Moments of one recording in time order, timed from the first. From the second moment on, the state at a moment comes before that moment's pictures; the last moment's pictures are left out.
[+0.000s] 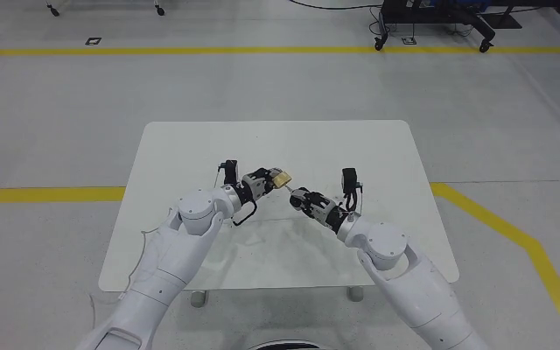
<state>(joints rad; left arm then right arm) 1.11 -1.30 -1.05 -1.27 -0.48 0.21 -0.52 -1.47 -1.20 1.12 -1.72 0.27 0.17 0.36</state>
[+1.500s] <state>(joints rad) 1.11 -1.30 -1.05 -1.27 -0.47 0.22 -0.54 -1.46 -1.22 1.10 -1.70 0.24 0.18 0.27</state>
